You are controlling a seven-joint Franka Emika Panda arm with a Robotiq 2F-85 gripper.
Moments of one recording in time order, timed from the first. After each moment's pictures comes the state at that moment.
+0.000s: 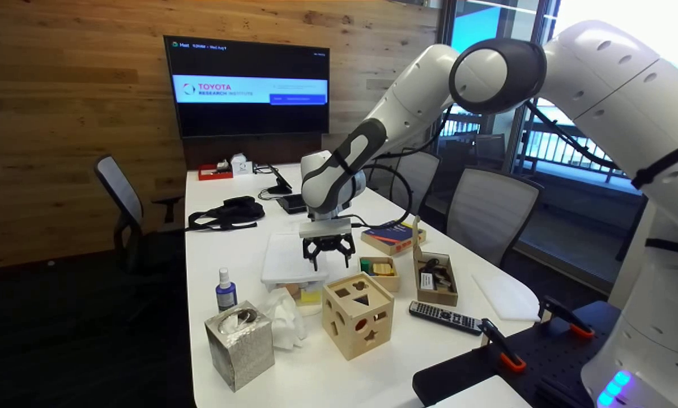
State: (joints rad) arm 0.48 0.85 -0.03 -1.59 -0.04 2.30 0.91
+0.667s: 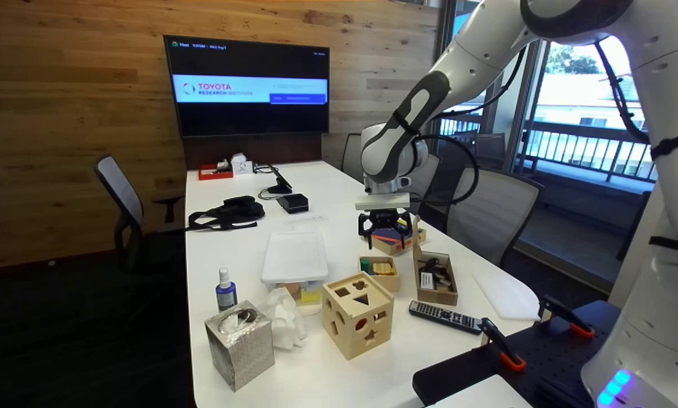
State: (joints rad) arm 0.31 0.46 -0.04 -2.08 -0.04 2.37 0.93
